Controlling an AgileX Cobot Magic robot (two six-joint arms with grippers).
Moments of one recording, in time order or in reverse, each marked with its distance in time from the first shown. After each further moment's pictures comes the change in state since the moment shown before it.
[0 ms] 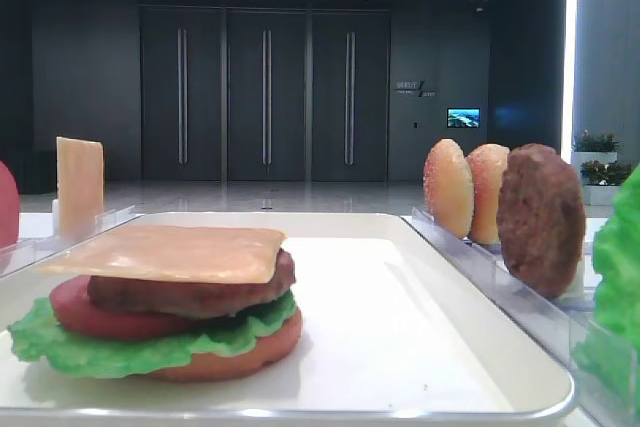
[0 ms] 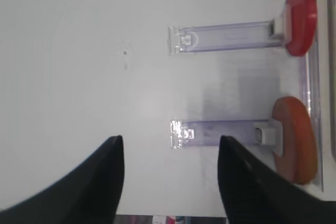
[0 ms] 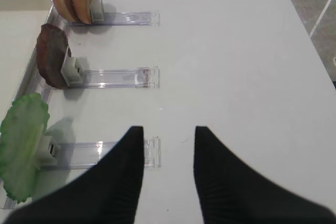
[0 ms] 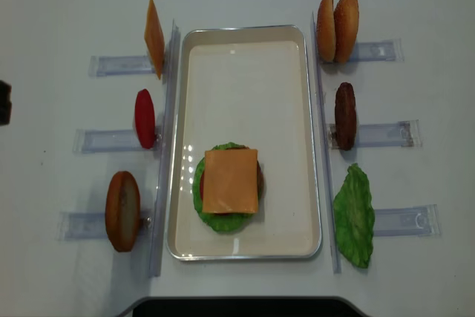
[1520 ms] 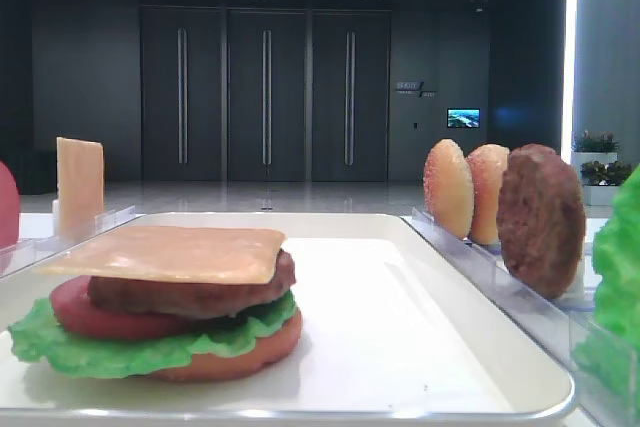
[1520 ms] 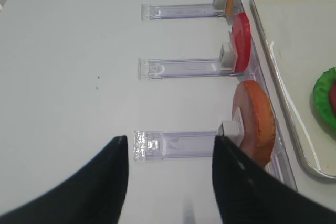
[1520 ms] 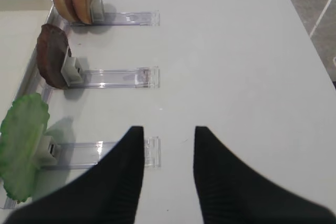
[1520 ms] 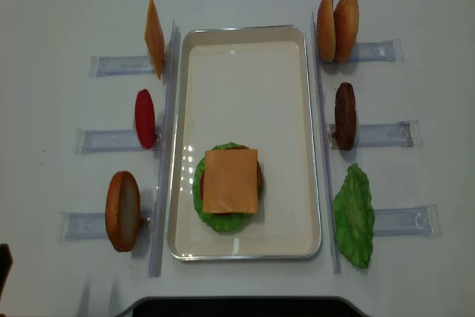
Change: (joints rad) left arm 0.000 -1.033 0.567 -0.108 -0.120 -0.013; right arm 0.000 0.000 0.000 0.000 0.000 0.000
